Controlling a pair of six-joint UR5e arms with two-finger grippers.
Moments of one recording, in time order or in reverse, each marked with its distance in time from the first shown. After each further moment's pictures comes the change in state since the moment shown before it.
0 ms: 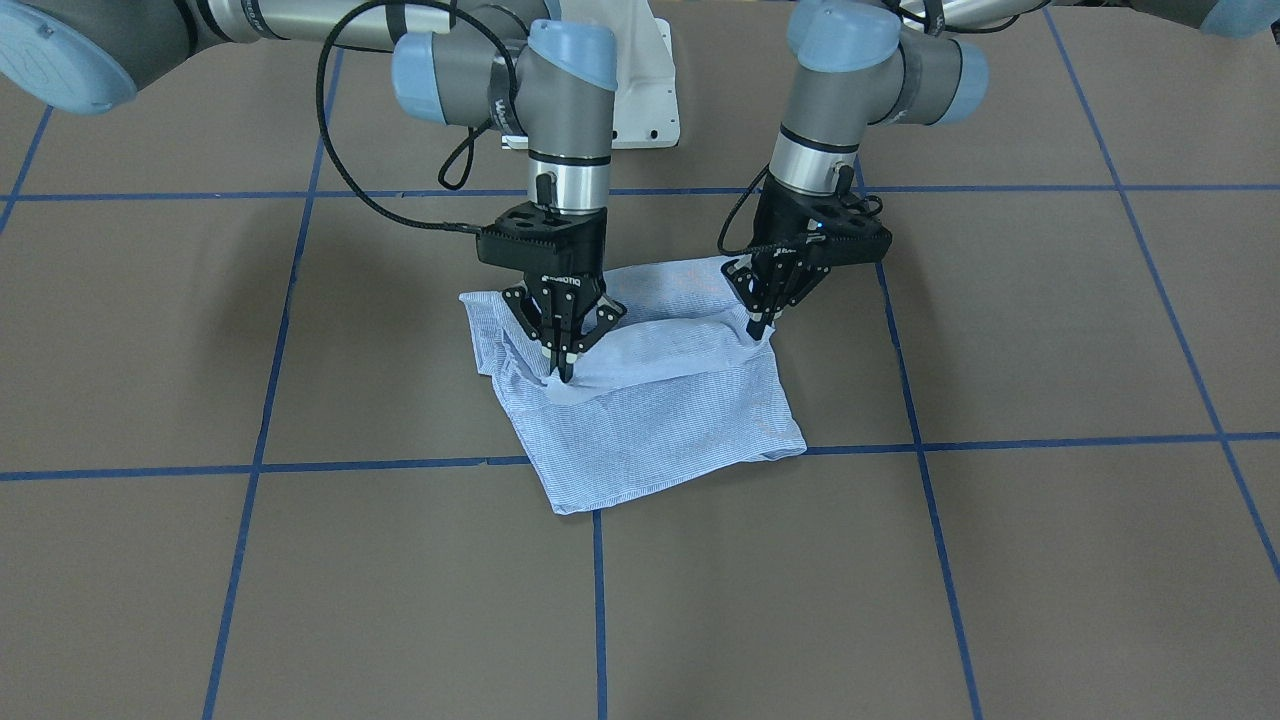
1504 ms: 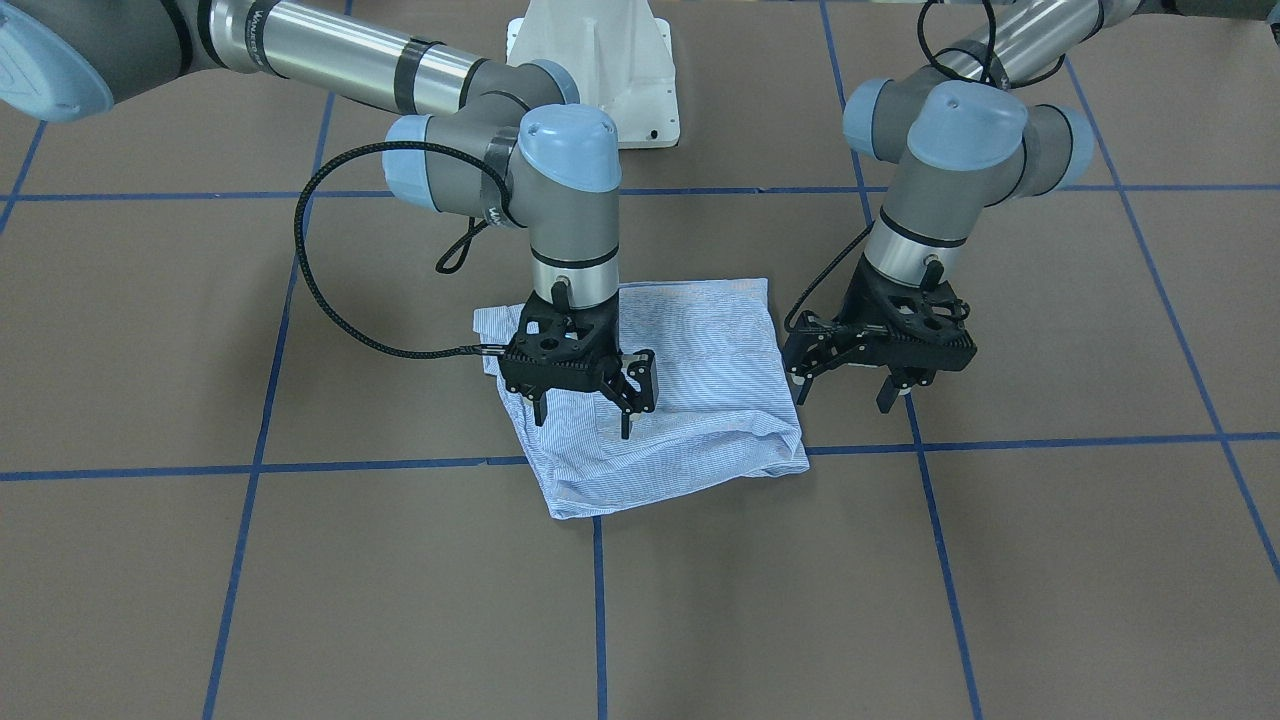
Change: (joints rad) left arm -0.237 -0.023 0.123 -0.077 -0.265 0.569; right arm 0.132 0.087 -0.157 0.097 0.343 -0.259
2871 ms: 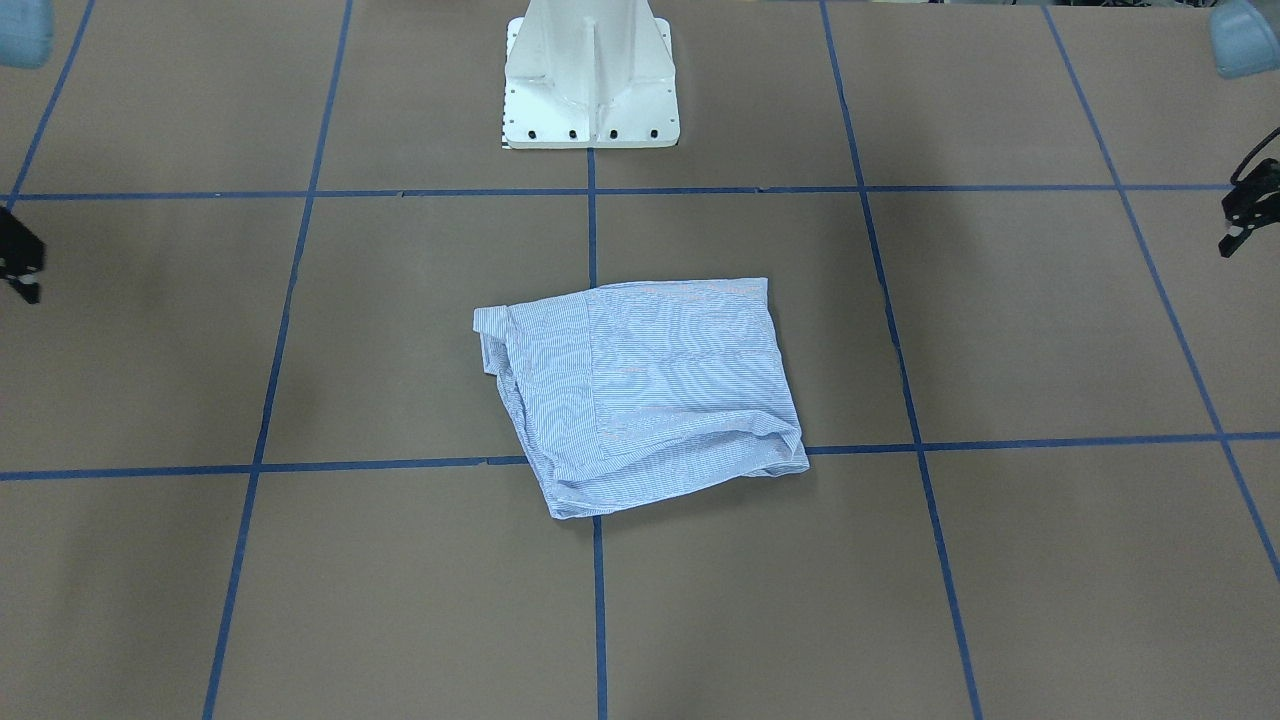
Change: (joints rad) left arm -0.639 0.640 -0.152 0.038 -0.481 0.922; right arm 0.706 -0.876 0.668 -0.366 0.643 -1.305
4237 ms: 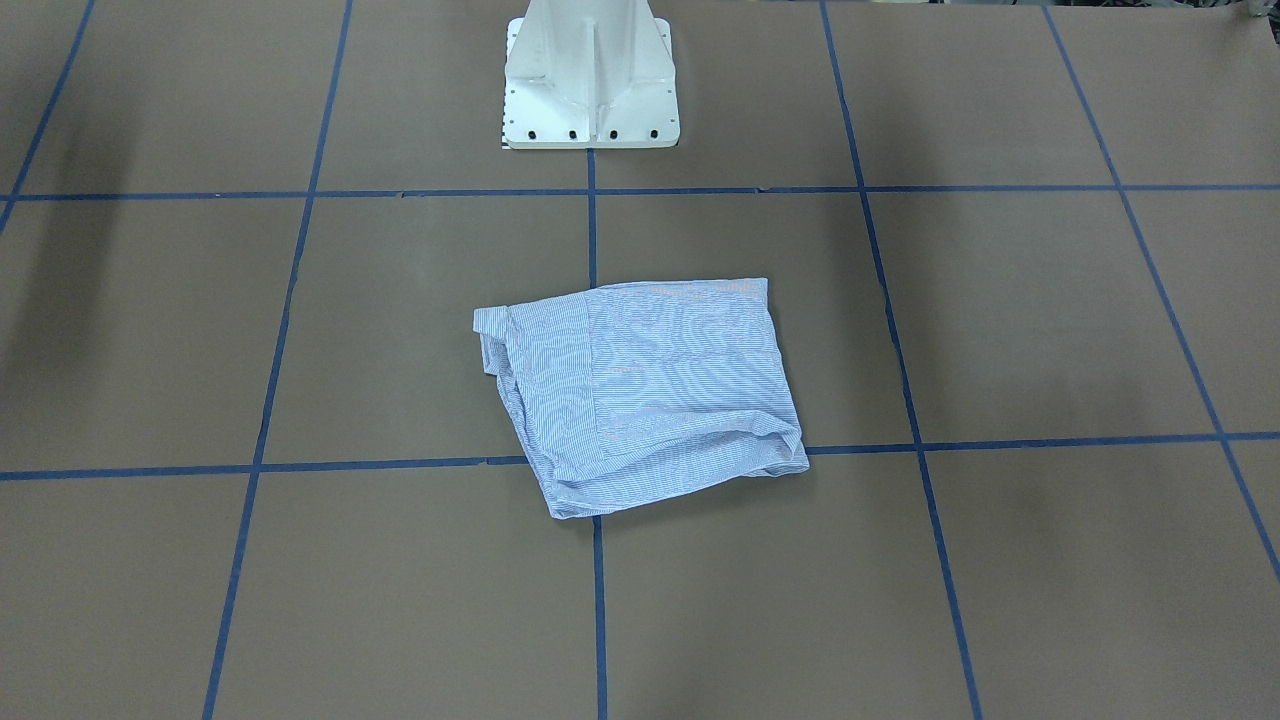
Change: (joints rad) left arm -0.189 0.030 -0.027 0.413 -0.019 0.164; right arm 0.329 -0.367 -0.059 -0.001 0.090 -0.281
